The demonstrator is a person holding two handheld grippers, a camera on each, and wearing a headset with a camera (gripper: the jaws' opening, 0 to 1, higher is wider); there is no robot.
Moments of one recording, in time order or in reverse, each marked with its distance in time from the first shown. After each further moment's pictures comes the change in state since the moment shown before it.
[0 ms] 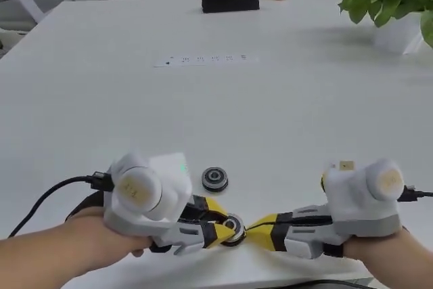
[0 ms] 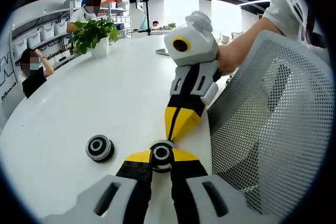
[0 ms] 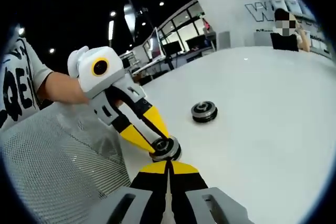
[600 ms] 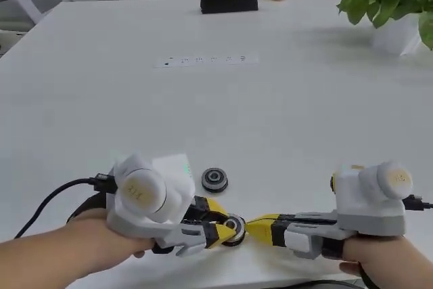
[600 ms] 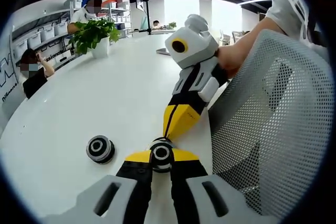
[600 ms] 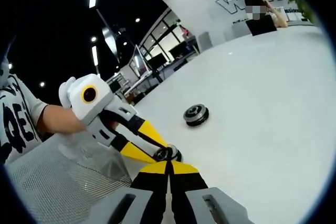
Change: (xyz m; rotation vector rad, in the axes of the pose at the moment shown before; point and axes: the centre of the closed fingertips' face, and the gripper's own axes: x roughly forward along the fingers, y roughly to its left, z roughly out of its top) left arm 0.001 0.000 0.001 0.005 0.005 0.011; right arm 0.000 0.001 0.010 0.179 -0.097 -0.020
